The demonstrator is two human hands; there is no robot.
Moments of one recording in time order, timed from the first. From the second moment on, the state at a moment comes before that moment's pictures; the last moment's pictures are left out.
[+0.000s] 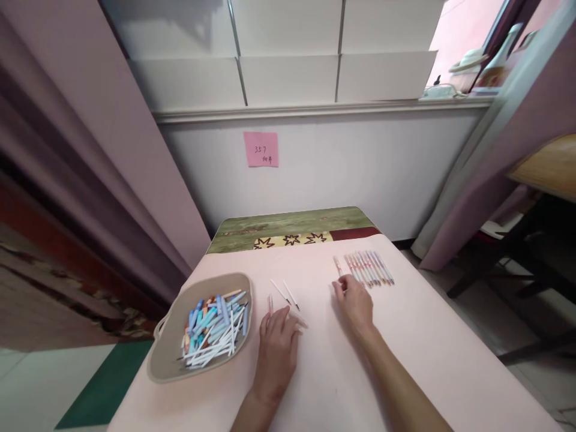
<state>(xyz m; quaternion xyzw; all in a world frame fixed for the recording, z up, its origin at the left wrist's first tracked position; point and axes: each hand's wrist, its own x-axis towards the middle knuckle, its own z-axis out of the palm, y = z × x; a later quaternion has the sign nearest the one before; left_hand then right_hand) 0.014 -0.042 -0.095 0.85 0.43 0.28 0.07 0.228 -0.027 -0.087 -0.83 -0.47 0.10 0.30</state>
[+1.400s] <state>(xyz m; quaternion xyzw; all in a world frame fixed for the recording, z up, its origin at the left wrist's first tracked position) 0.041 -0.041 -0.058 0.30 0.42 0.57 0.64 0.151 -0.086 -0.066 -0.53 -0.32 0.57 0.54</state>
